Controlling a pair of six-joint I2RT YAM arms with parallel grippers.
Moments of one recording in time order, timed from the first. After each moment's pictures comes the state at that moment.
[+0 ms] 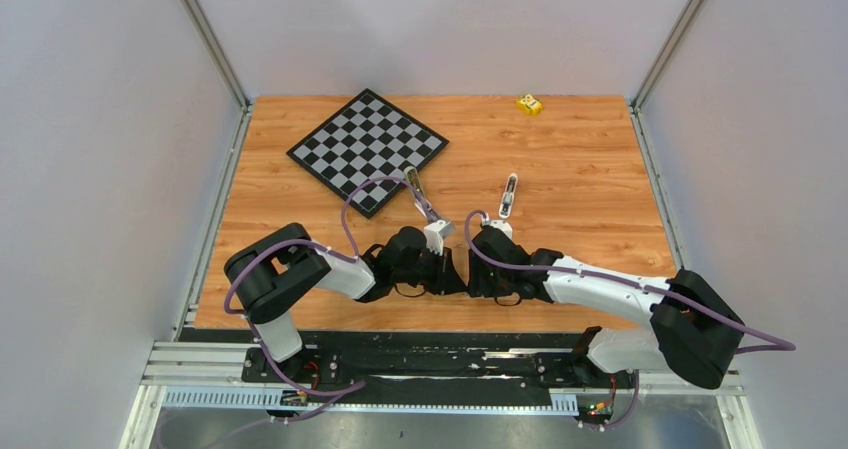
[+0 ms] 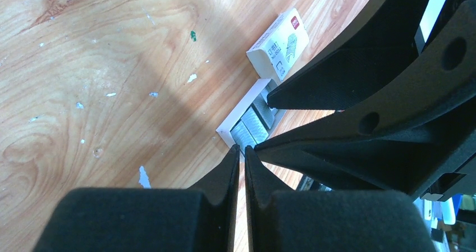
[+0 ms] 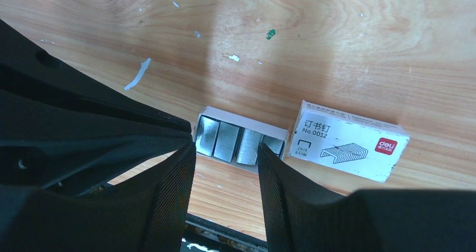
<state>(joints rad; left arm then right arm) -0.92 1.73 0.56 0.67 0.36 -0.67 0.89 1.26 0.60 -0.35 0.12 0.74</state>
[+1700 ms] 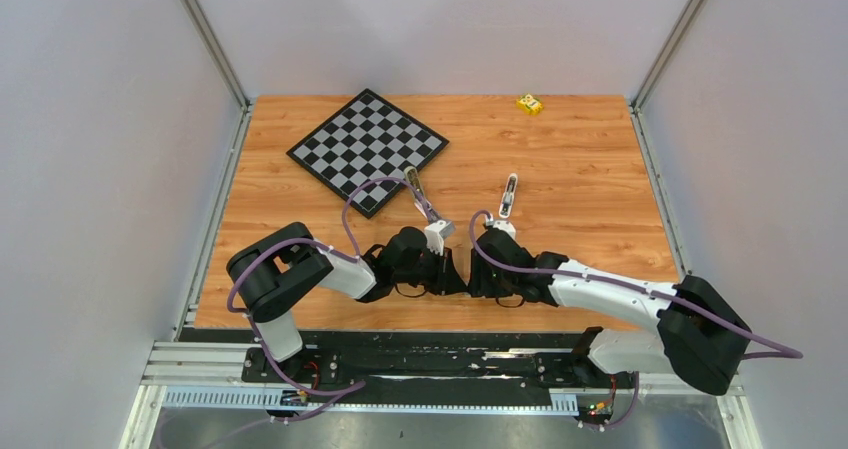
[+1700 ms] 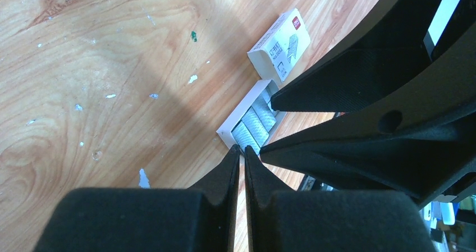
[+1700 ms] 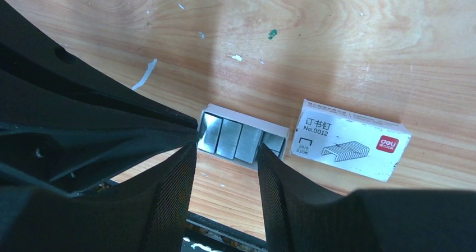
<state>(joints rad) -0.92 1.74 0.56 0.68 0.36 -0.68 0.89 1.22 0.57 -0.33 0.11 0.75</state>
